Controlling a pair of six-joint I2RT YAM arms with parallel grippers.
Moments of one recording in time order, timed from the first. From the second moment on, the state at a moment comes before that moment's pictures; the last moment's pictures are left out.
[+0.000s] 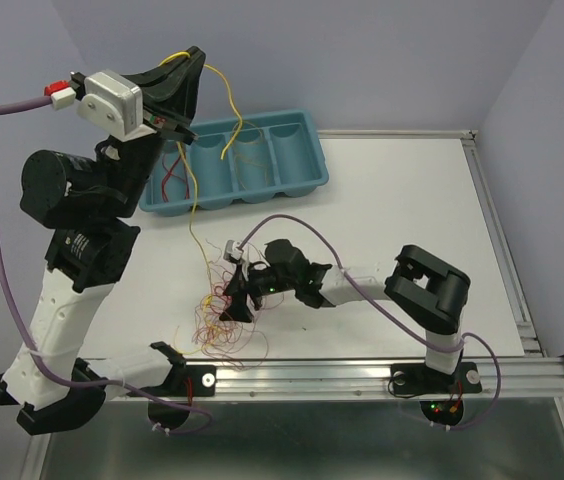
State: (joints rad) left arm -0.63 1.10 1.75 0.03 0.05 0.19; right arm 1.06 1.90 1.03 0.58 -0.58 0.20
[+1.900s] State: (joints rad) left arm -0.63 1.07 1.69 0.10 -0.17 0.36; right arm 1.15 1.71 0.85 0.55 0.04 0.17
